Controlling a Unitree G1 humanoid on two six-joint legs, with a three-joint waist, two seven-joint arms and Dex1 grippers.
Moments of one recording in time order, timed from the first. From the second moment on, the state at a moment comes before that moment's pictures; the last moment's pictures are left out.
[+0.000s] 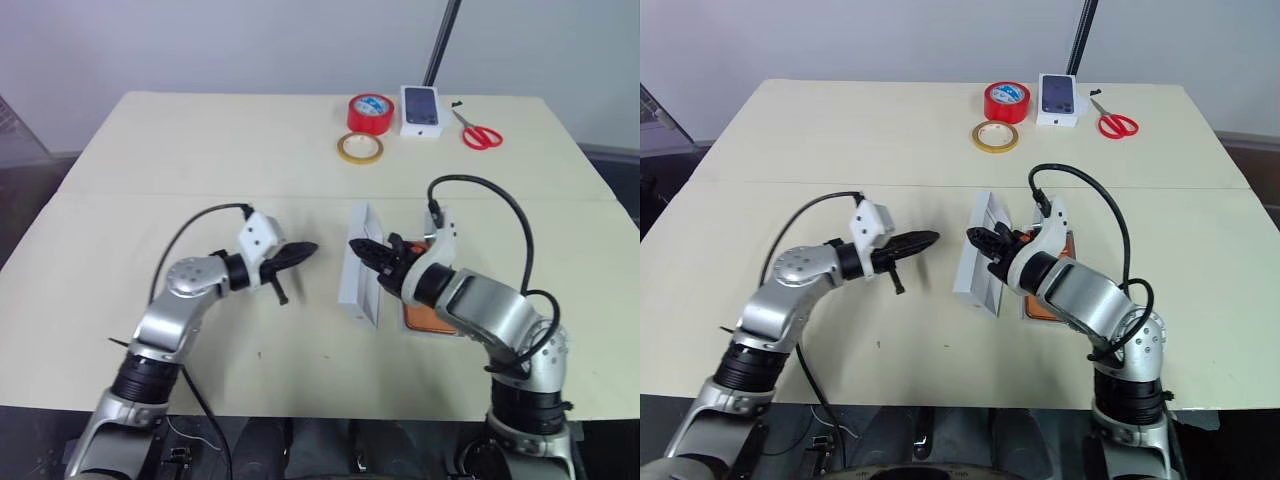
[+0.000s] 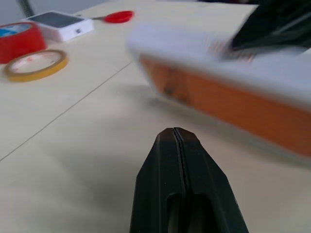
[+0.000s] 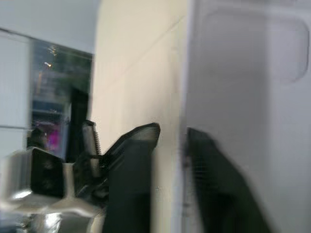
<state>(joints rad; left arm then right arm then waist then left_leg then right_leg) -0.40 0.40 -0.19 -0.11 -0.27 0.29 -0.82 -0.33 -0.35 -0.13 -0.45 1.95 0.88 -0.87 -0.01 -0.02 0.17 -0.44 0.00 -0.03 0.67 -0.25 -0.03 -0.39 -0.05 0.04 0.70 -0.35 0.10</state>
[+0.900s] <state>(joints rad) -0.52 0.18 -0.34 -0.02 -0.20 0.36 -0.76 -0.40 -1.16 -0.03 -0.40 1.28 1.15 -0.08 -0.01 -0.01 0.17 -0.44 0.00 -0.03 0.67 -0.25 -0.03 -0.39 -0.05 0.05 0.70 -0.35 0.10</state>
